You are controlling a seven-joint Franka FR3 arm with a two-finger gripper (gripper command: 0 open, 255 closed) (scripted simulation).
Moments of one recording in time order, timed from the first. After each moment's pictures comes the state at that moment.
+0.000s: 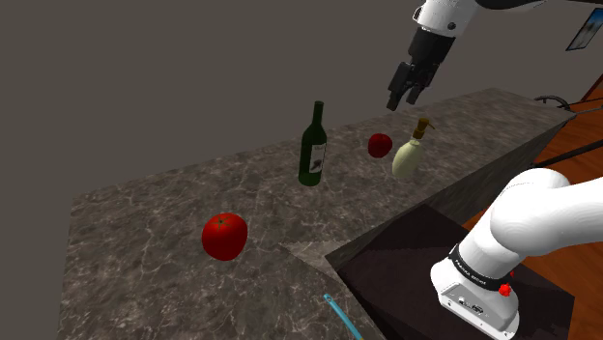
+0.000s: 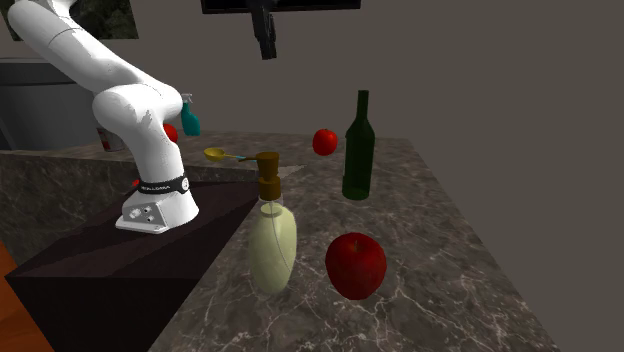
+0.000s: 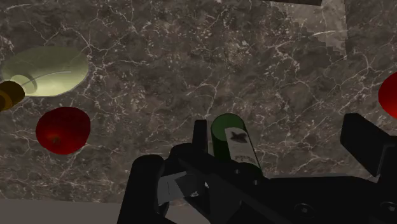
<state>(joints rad) 0.02 -0.81 0.07 -2.36 0.10 1.66 0.06</state>
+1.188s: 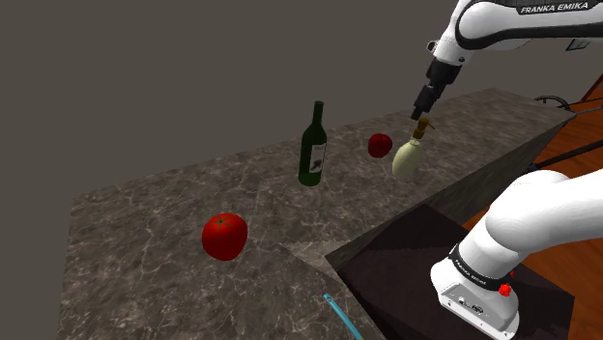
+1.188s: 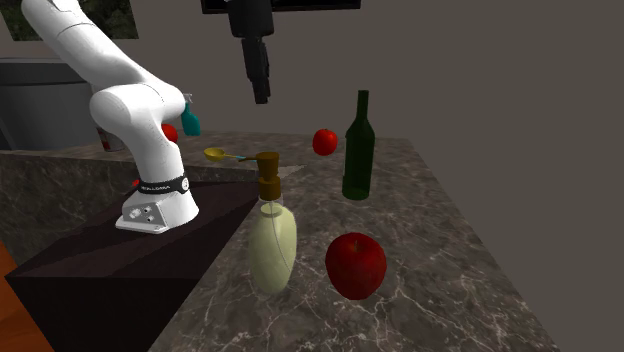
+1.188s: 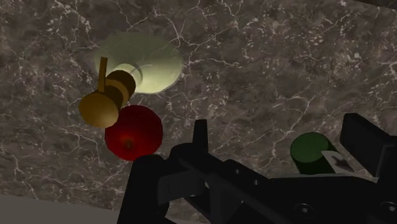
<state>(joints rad) -0.08 -0.70 -0.28 -2.46 -0.13 1.85 -0.38</state>
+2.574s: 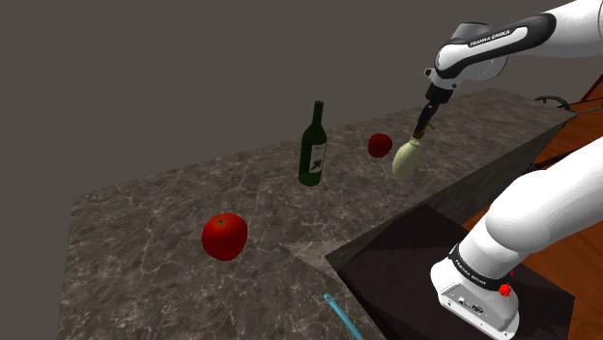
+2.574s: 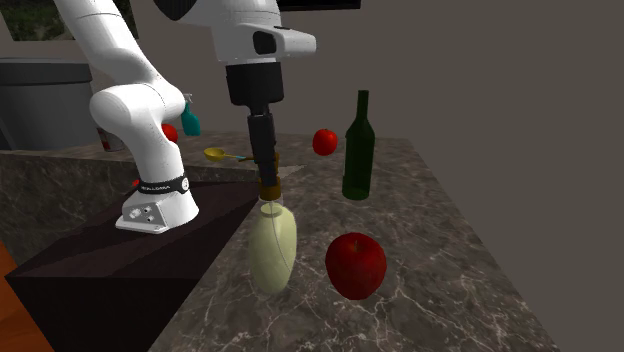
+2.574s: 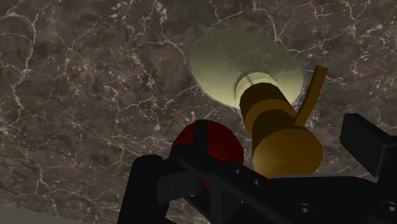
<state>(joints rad) -0.08 -0.33 -0.57 -2.39 -0.16 2.16 -0.73</state>
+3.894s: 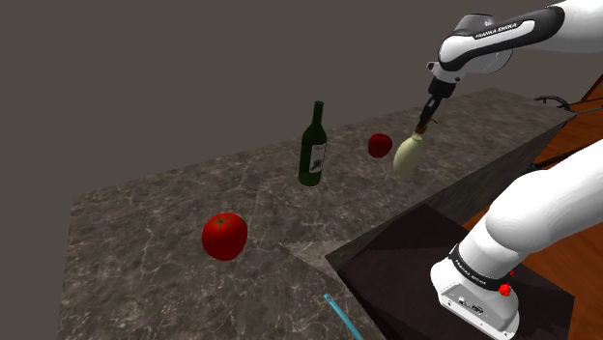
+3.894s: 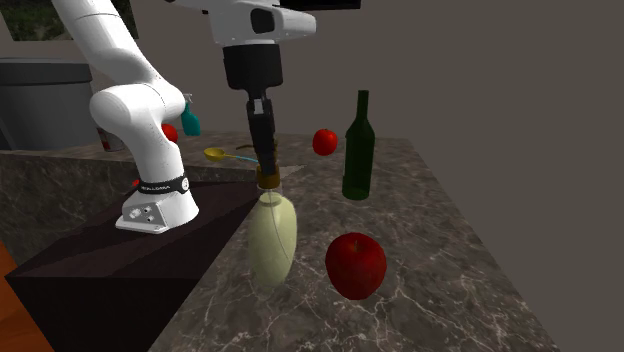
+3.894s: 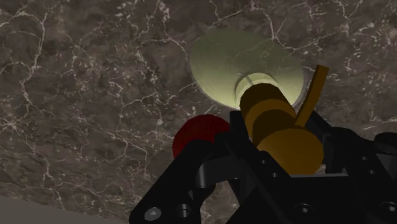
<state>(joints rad) -0.08 -0.35 -0.56 -2.36 -0.16 2.10 -0.73</state>
